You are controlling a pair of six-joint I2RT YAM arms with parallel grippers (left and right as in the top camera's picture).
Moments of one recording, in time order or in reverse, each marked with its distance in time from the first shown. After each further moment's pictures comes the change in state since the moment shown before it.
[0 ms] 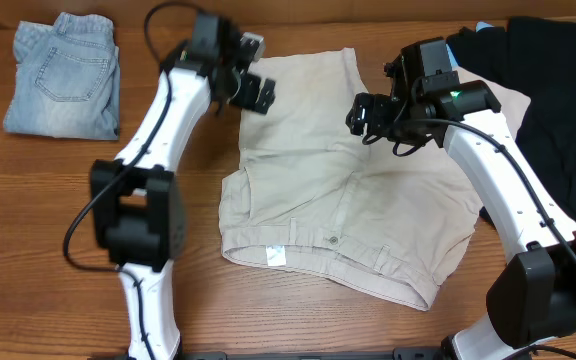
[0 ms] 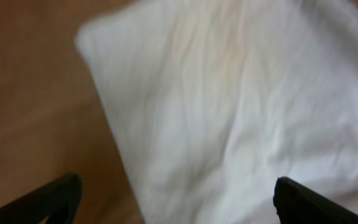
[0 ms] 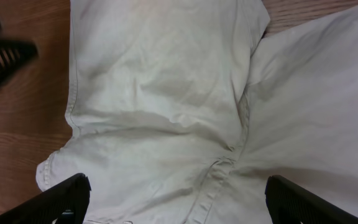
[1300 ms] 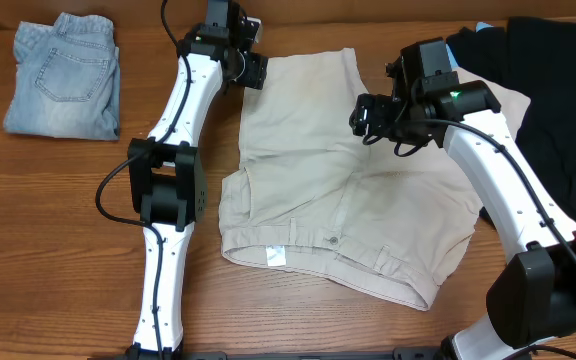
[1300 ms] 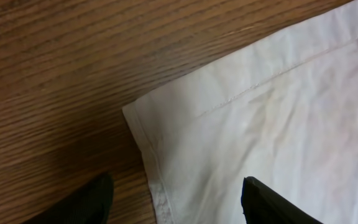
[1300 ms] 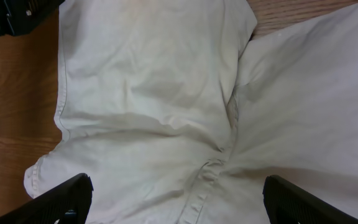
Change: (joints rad) left arm 0.020 0.419 0.472 -0.040 -0.077 -0.072; right arm 0.000 0.000 0.000 -0.005 0.035 -0.003
